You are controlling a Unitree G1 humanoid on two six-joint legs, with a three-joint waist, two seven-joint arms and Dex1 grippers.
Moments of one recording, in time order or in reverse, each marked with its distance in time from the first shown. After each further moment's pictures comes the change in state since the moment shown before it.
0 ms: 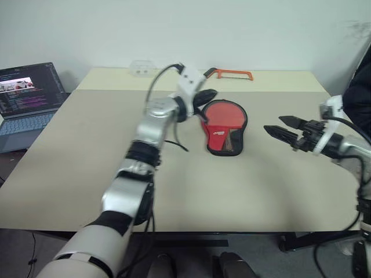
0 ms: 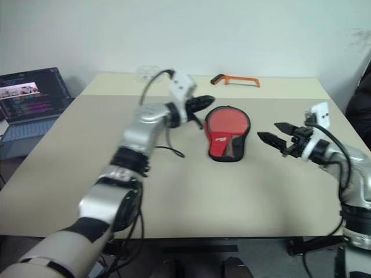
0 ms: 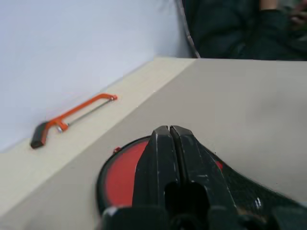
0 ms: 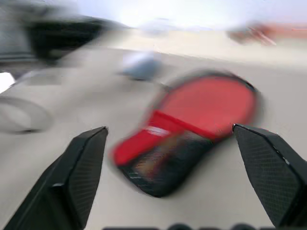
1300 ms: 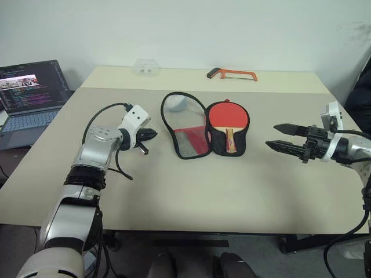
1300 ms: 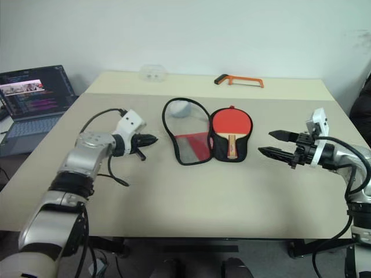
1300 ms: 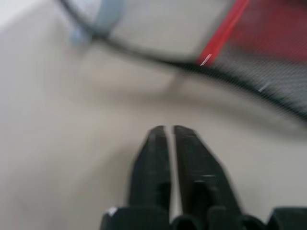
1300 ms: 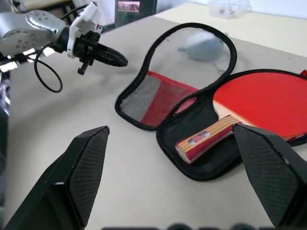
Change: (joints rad) left arm 0.184 0.295 -0.107 0.172 0.091 0.107 0.012; right arm 0.047 -0.177 0.092 0.042 -0.105 -0.275 0.543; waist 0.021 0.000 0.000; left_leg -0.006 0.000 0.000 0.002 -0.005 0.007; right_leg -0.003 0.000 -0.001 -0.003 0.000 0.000
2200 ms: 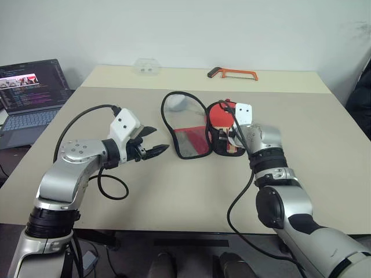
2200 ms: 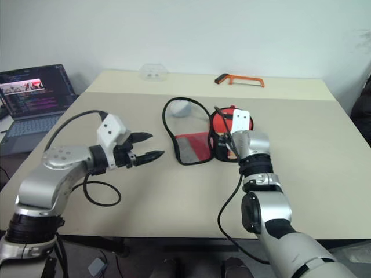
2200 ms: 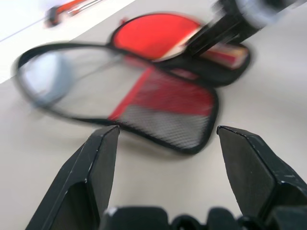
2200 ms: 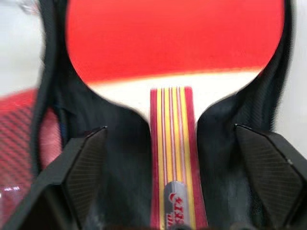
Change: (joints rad) left arm 0.402 0.158 0.205 -0.900 -0.319 0.333 -0.008; right arm -0.621 0.758 -0.107 0.496 -0.368 0.420 -1.382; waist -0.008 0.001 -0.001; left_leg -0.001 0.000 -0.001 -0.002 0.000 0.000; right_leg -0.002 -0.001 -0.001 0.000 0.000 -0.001
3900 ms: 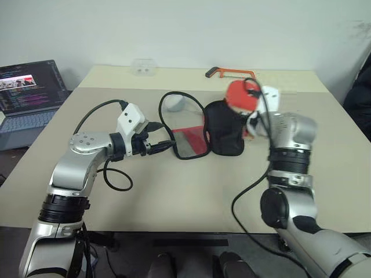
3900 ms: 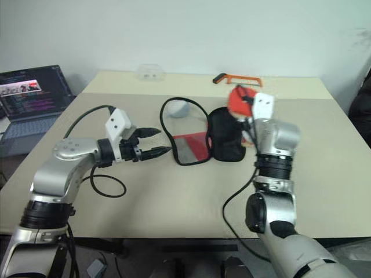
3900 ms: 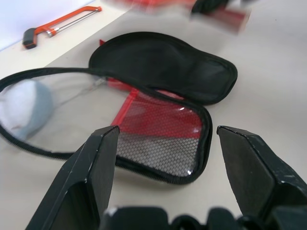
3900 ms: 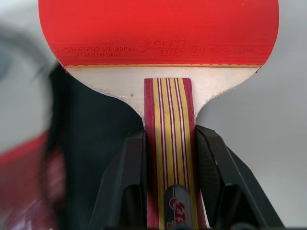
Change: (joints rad) left arm -0.070 -0.050 -0.042 0.074 0.003 -0.100 -0.118; right arm 0.034 0.069 -0.093 -0.239 -0.024 0.173 -0.026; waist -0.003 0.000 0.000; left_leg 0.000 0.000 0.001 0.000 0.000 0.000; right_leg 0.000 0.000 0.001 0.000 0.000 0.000
